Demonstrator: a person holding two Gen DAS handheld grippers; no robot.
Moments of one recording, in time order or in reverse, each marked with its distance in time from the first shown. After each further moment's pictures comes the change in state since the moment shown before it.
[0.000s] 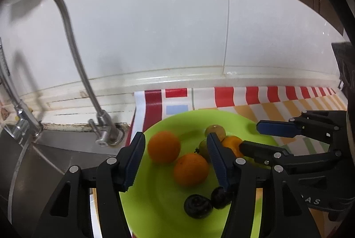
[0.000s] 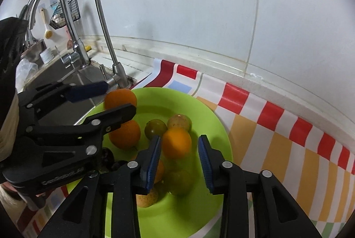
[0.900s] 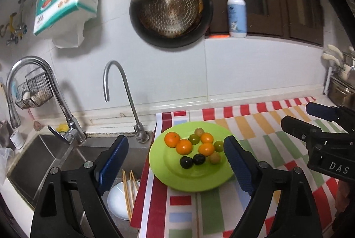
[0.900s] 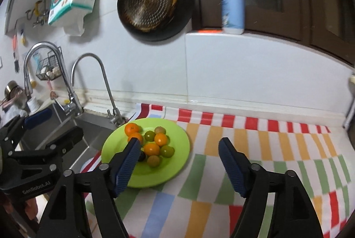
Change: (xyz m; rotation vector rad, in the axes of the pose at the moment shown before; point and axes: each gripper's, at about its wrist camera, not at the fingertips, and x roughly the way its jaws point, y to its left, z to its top) left arm -0.194 -0.034 -0.032 0.045 -0.201 0.090; right arm -0.208 0.042 -0.060 0.202 -0.296 -0.269
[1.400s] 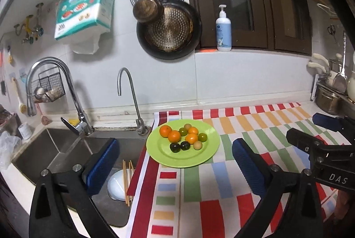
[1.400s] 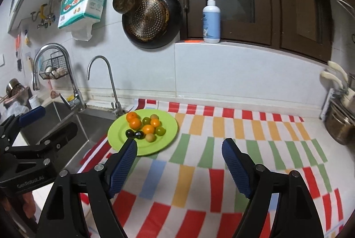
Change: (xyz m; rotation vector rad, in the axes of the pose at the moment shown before) left arm -0.102 -0.025 -0.030 -0.039 -0.066 0.006; right arm -0.108 -0.005 -0.045 -0.006 -0.025 -0.055
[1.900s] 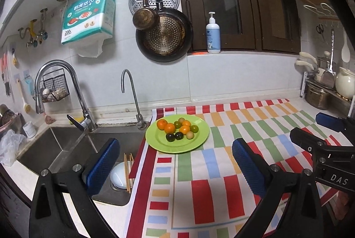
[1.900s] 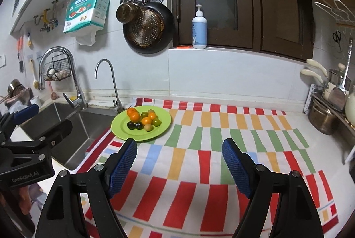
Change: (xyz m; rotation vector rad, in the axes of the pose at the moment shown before) left arm -0.064 -0.009 -0.018 0.018 -0.006 -0.017; right arm -0.078 -0.002 -0.035 0.012 -0.036 -0.044
